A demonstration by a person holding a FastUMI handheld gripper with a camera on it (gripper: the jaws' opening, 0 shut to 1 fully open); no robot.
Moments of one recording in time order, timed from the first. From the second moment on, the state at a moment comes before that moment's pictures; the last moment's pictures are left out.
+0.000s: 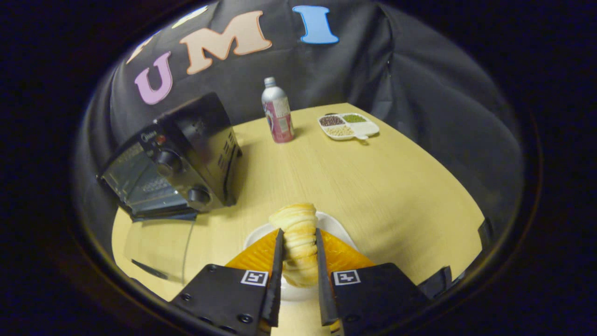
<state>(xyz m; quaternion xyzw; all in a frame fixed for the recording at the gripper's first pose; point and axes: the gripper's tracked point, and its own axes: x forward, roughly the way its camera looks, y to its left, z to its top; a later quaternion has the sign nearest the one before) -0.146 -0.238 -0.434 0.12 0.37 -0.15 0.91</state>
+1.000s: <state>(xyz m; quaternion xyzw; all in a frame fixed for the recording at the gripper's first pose) -0.077 0.007 -0.407 0.31 0.32 -0.15 0.88</state>
